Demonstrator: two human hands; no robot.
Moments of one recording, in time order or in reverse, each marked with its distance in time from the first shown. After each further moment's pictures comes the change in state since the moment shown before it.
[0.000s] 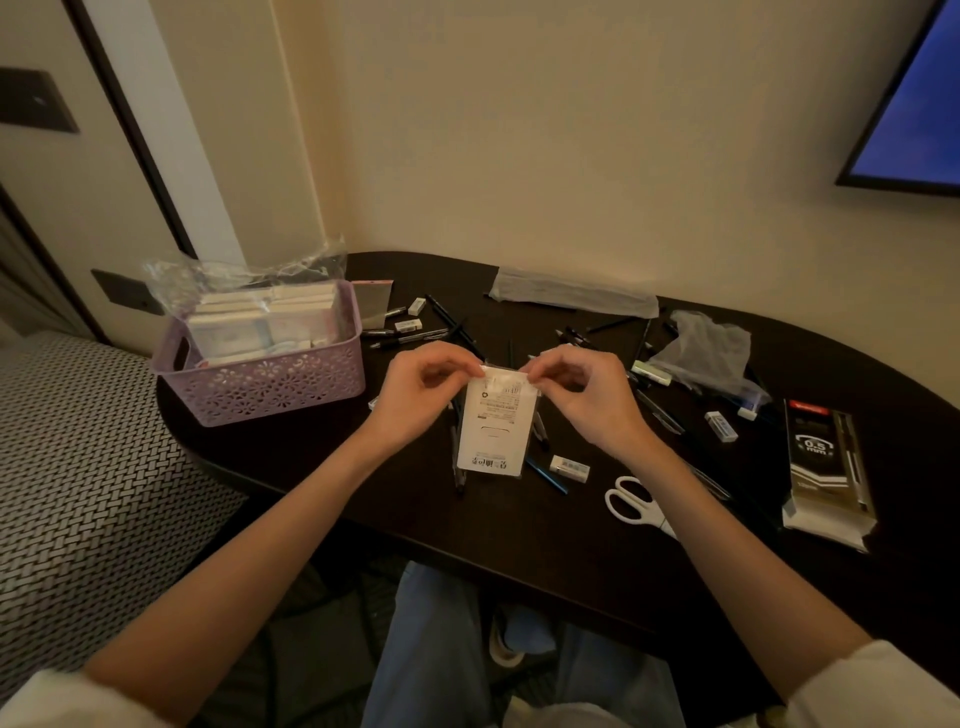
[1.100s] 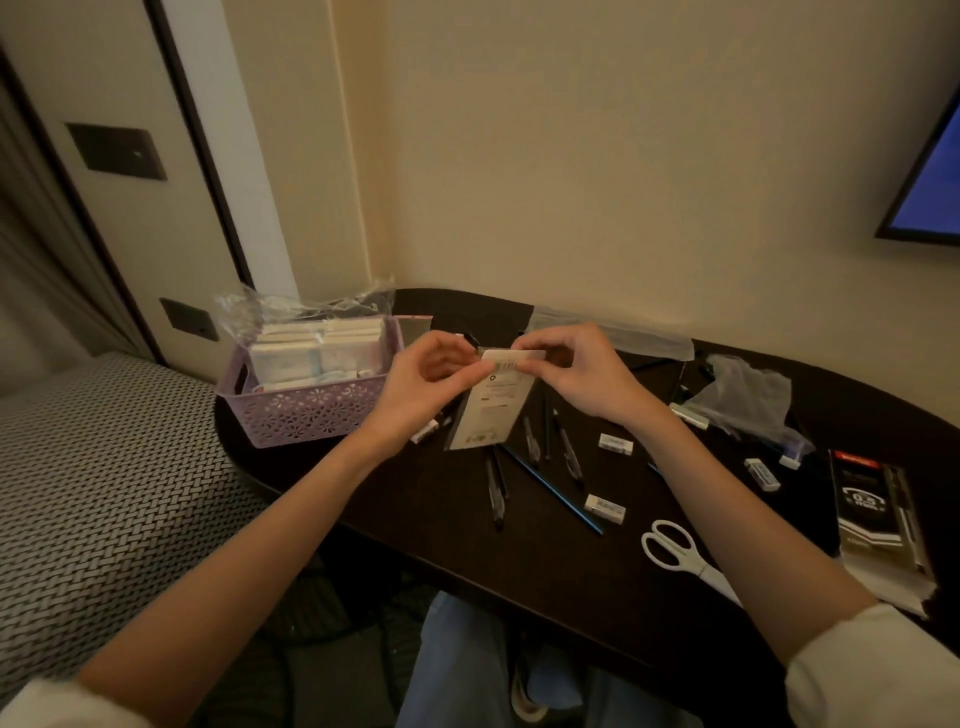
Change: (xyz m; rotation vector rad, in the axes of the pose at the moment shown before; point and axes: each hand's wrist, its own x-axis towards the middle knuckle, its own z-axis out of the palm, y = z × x) left_hand 0.006 0.044 -0.045 -0.142 0.103 -0.192; right_hand 0.058 -0.053 0.001 -0.055 -0.192 -0.172
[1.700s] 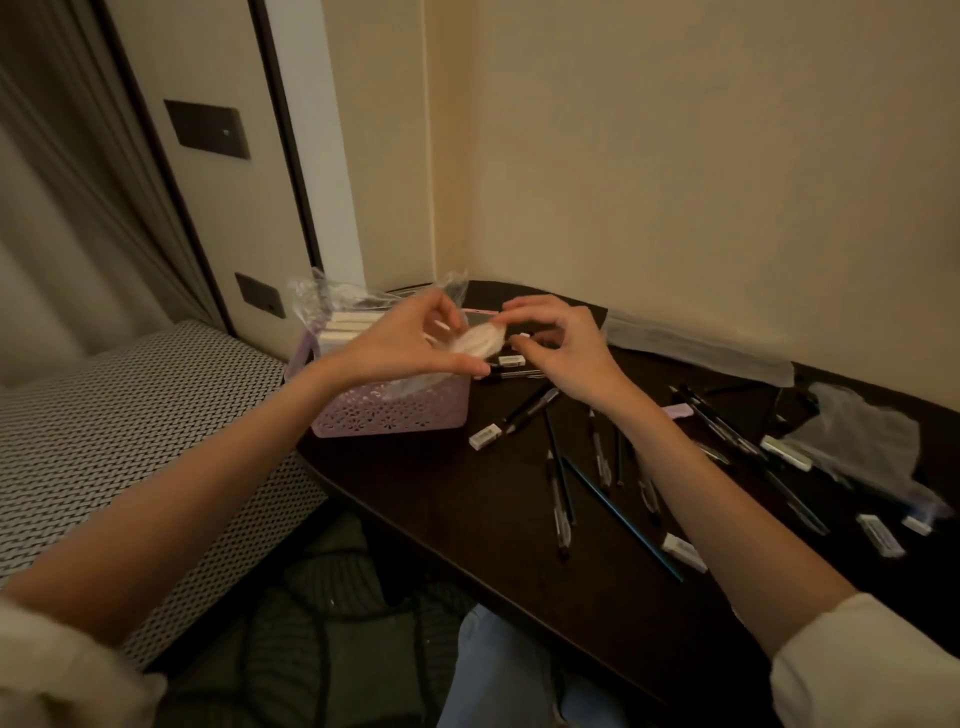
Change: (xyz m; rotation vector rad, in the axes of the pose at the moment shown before) left_hand 0.041 -0.004 -0.106 0.429 -0.169 -0.128; right_hand 0.083 -0.007 0.071 0.228 0.050 -0.135
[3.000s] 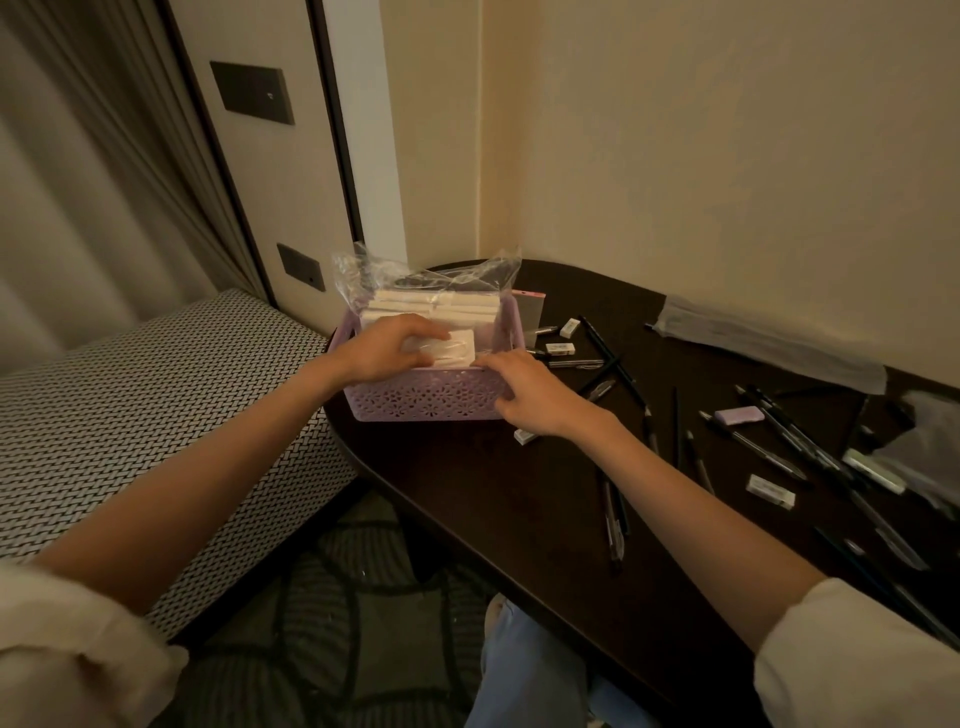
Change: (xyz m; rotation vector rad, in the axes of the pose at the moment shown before) left_hand 0.018 -0.134 -0.029 0.429 -0.045 -0.024; right_hand 0.017 0.033 0.094 -0.453 -0.520 0.077
